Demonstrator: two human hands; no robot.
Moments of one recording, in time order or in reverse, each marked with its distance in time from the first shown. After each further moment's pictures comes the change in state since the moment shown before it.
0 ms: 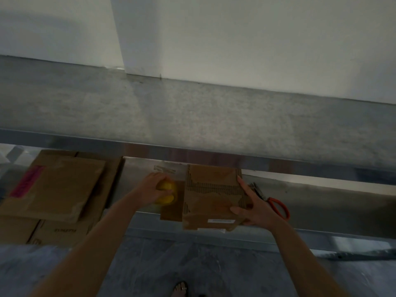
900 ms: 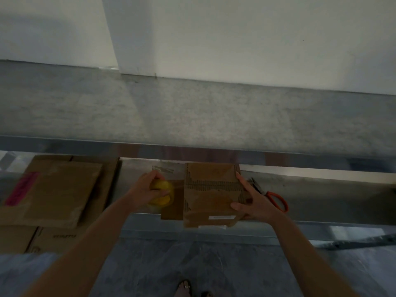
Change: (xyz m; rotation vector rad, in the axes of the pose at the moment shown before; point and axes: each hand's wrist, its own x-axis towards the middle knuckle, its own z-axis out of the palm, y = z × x) left_hand -0.002 -0.016 -0.005 -0.177 0.046 -0.004; right_hand 0.001 -0.001 0.000 -0.065 0.011 0.004
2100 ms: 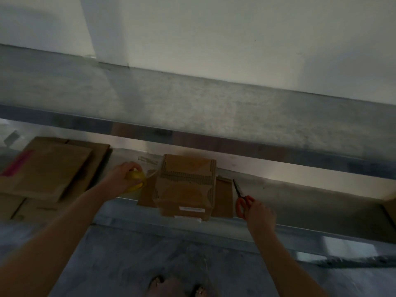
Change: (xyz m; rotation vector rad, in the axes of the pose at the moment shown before) left_hand -0.037 0.033 0.013 0.222 0.171 -0.114; right_hand -0.006 0.105 -0.049 -0.947 0.500 0.401
